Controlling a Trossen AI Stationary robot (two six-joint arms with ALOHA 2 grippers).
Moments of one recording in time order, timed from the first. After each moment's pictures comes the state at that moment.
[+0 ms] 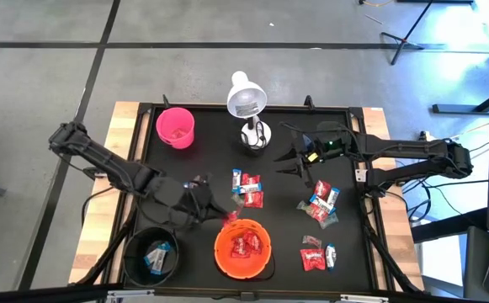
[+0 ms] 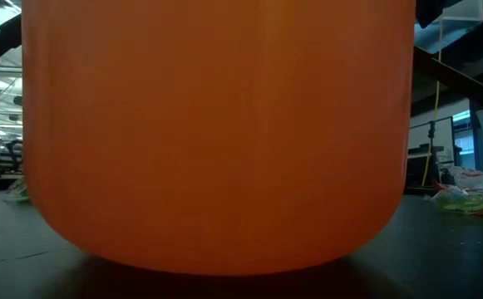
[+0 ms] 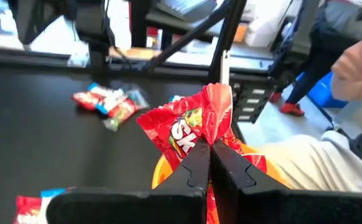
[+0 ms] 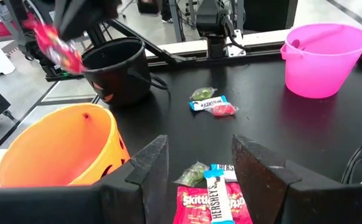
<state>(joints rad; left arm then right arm) -0.43 1.29 1.03 -0.09 -0.22 -0.30 -0.16 1.11 0.83 -0.07 -0.37 0.05</state>
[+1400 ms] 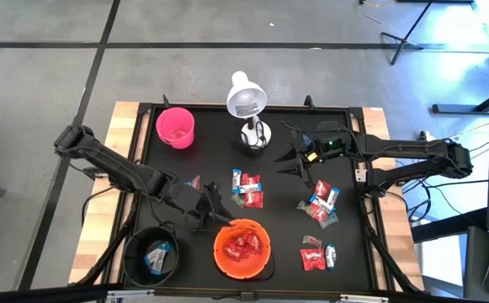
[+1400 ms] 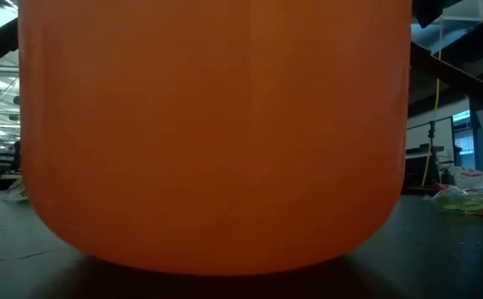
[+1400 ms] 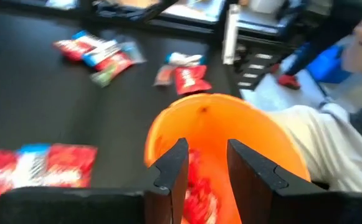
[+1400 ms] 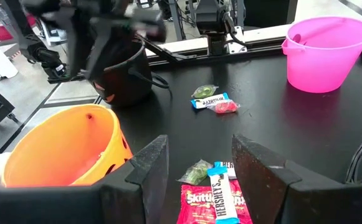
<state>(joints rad) -0.40 1.36 1.03 -0.17 -0.14 -0.39 -0.16 1.11 0.83 -0.08 -0.38 0.08</state>
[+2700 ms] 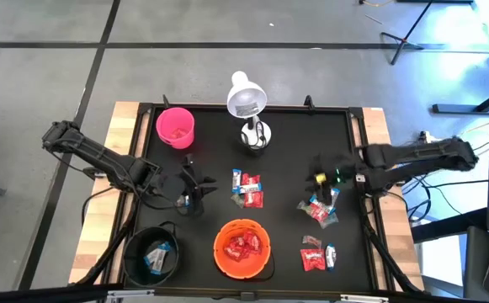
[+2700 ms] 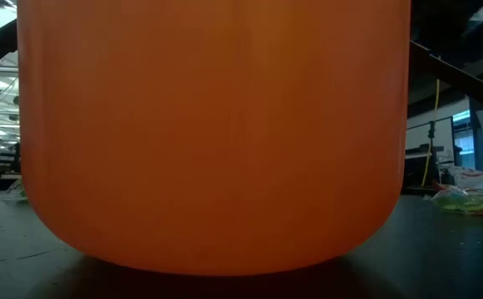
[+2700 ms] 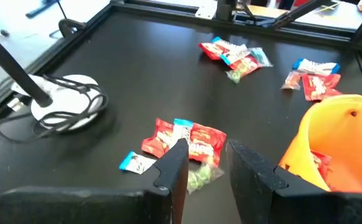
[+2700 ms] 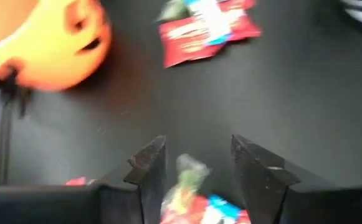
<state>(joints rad) -0.38 1.16 0.90 -0.37 -0.56 -0.42 0.15 0.98 0.83 -0.75 -0.03 0.35</state>
